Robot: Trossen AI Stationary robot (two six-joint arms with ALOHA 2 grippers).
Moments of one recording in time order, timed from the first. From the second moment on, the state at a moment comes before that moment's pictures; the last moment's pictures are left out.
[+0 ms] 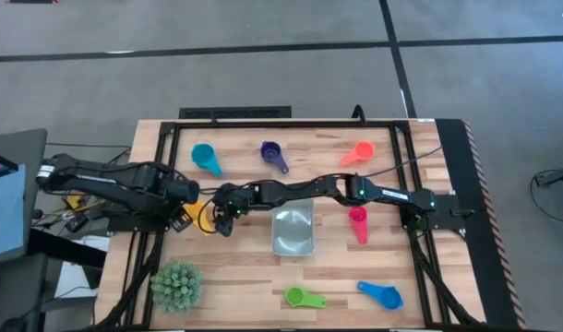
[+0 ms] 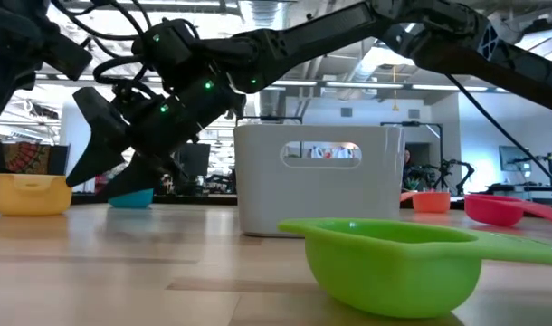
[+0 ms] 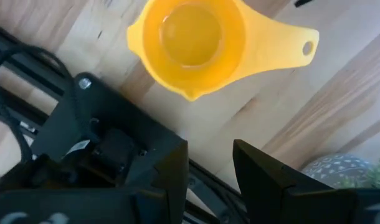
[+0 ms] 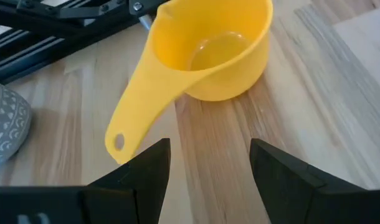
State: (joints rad) left arm -0.10 0.93 0.79 -1.31 0.06 -0.84; right arm 0.00 2.69 2.34 -0.28 -0.10 0.39
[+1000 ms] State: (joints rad) left arm -0.11 0.89 0.63 -1.10 0.07 -0.88; right arm -0.01 2.62 2.34 -0.46 -0.09 0.52
